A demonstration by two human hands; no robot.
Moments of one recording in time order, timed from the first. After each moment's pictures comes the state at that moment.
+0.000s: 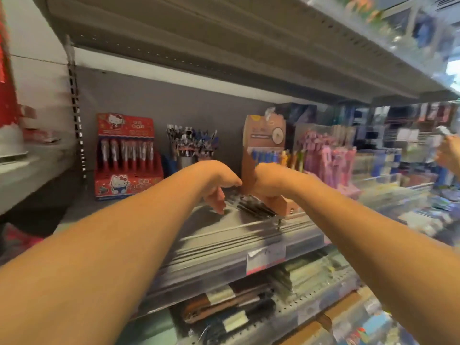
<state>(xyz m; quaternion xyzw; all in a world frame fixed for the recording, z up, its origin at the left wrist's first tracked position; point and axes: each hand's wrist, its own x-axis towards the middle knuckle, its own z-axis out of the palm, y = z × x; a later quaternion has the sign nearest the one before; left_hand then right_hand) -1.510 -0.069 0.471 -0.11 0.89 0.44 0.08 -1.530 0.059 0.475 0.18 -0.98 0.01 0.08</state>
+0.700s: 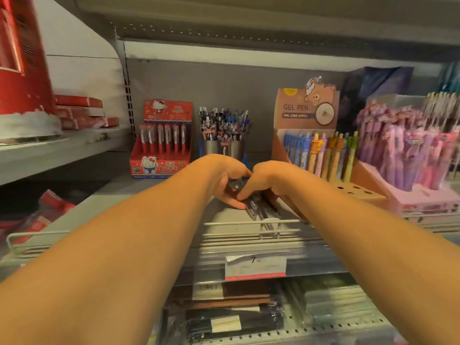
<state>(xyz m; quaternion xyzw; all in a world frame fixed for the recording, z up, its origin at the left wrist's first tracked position) -1.574 -0.054 0.446 -0.29 0.77 0.57 0.07 -1.624 0.039 0.451 0.29 -0.93 0.15 -0.16</state>
